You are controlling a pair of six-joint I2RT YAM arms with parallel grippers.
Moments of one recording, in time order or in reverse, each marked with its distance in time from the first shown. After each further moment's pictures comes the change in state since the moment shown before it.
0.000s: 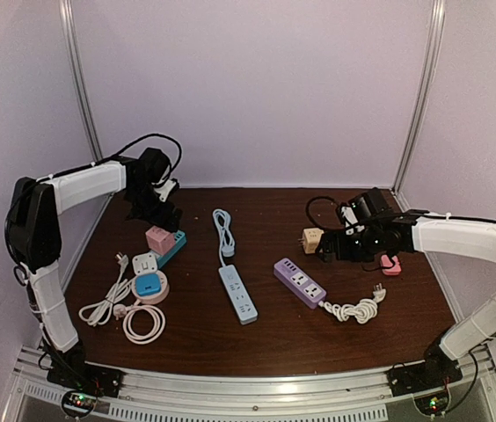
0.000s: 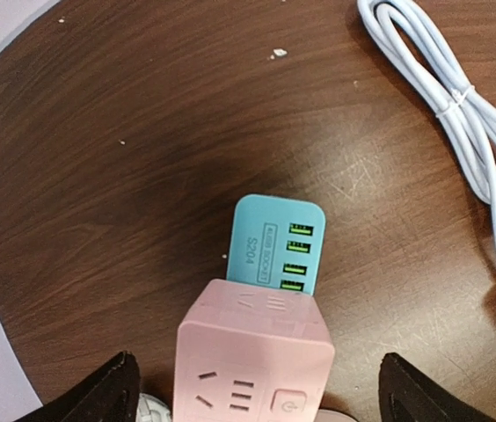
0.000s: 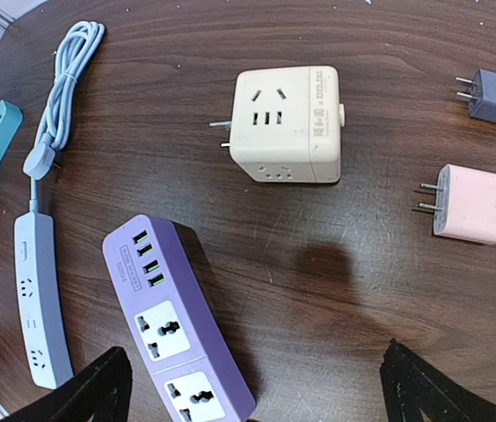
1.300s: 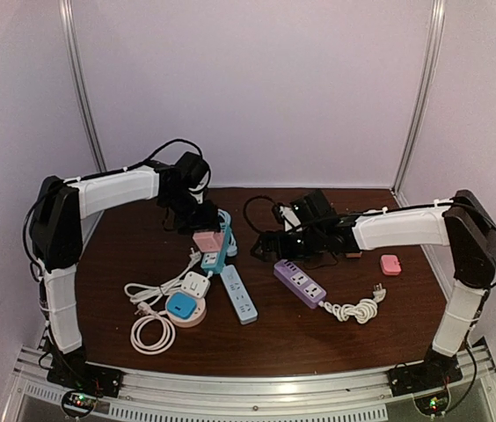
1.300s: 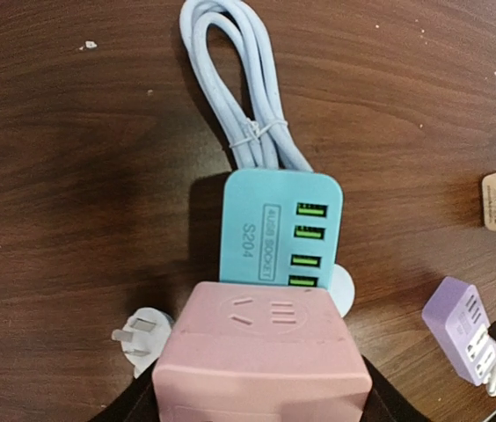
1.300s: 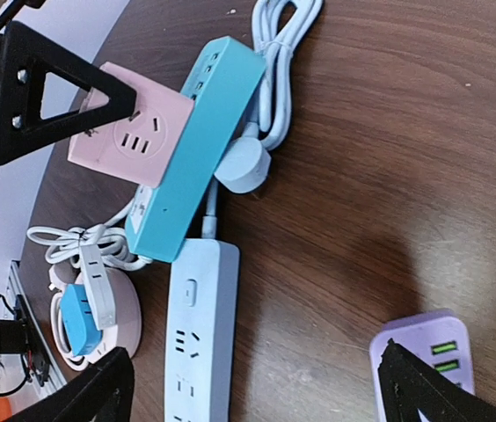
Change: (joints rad) left arm -0.195 0.119 0.110 0.064 0.185 -0.569; right arm 0.203 0.352 0.250 0.257 -0.180 0.117
